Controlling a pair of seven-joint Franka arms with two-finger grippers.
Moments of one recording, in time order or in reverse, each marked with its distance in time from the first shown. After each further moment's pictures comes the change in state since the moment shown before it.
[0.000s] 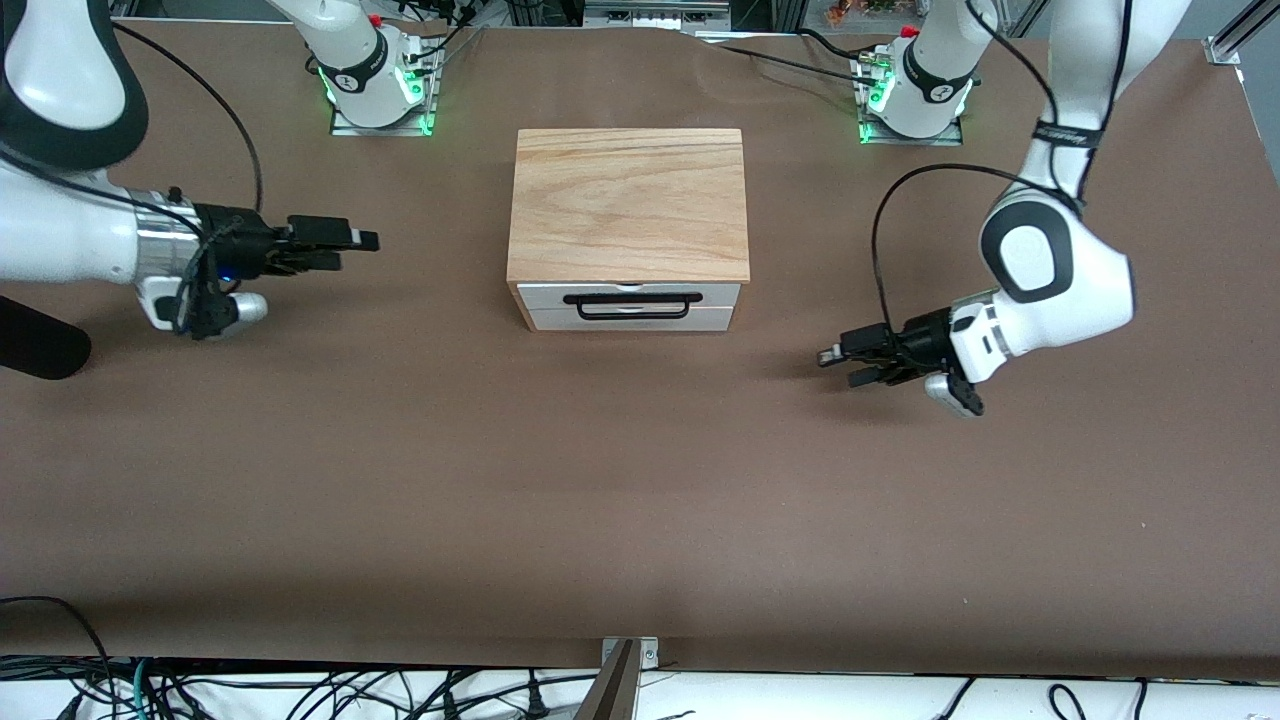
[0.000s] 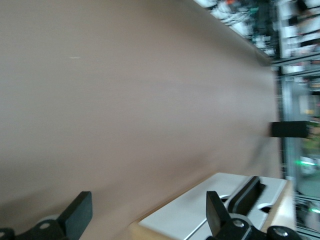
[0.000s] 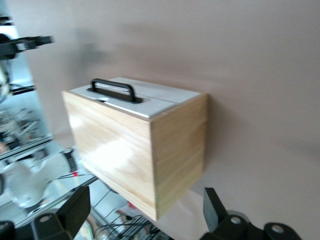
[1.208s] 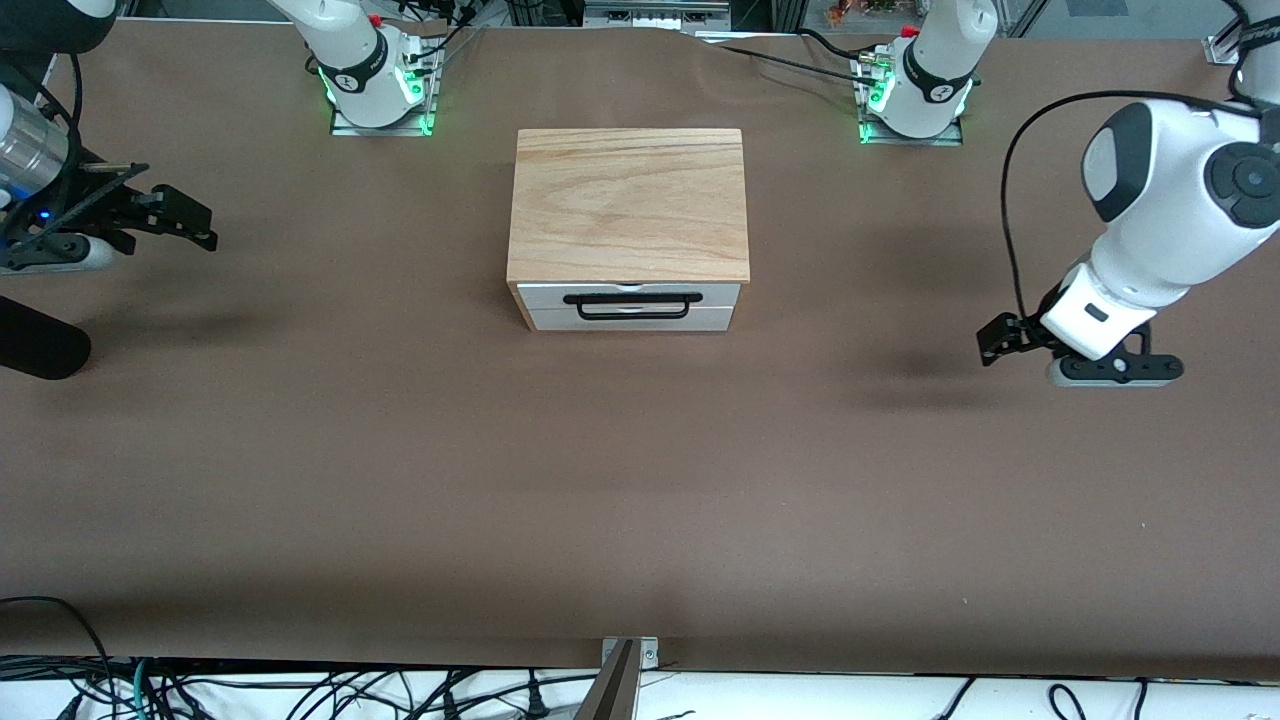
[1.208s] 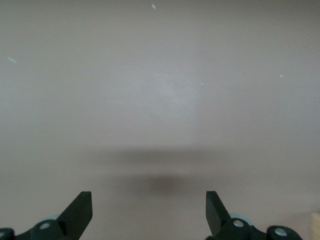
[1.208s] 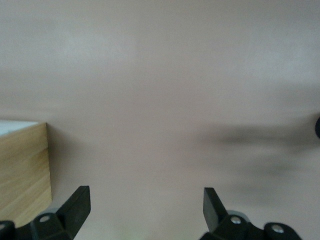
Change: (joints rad) left arm 0.043 -0.240 0.068 0.049 1.226 -0.027 -0.894; right arm -0.021 -0.219 -0.011 0.016 -0.719 0.089 0.166
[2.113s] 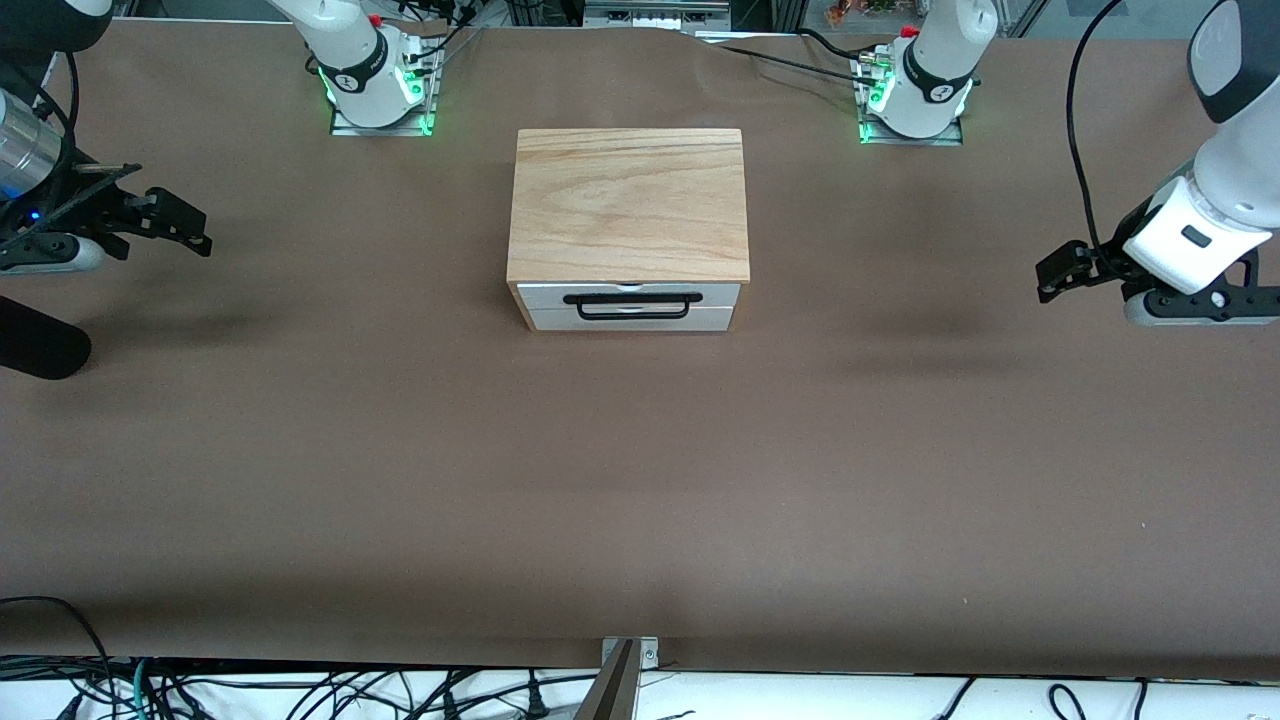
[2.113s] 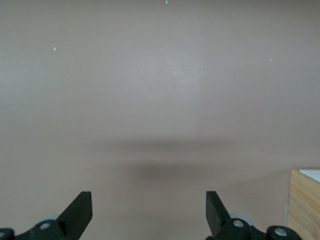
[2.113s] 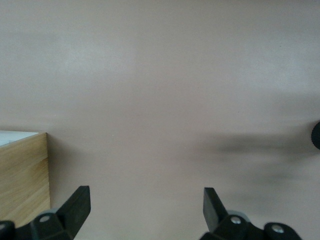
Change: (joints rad) left arm 0.000 -0.093 0.008 0.221 0.090 -0.374 -0.001; right arm -0.003 -0.007 -0.006 0.000 -0.002 0.053 0.000
